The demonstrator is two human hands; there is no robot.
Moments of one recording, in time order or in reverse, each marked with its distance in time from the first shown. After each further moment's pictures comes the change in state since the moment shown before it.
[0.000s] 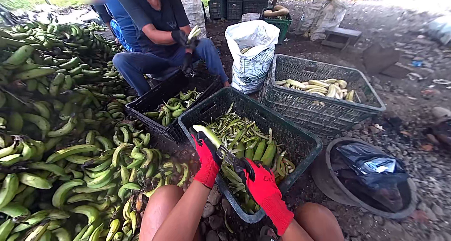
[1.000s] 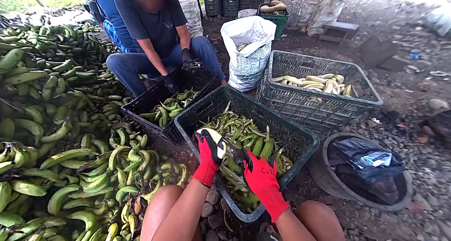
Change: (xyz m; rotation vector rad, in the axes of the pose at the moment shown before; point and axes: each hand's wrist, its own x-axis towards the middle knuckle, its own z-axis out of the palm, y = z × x) left_hand -0.006 0.002 0.013 -0.014 -0.173 -0.106; right_hand 0.006 -0.009 -0.014 -0.035 0.066 0.126
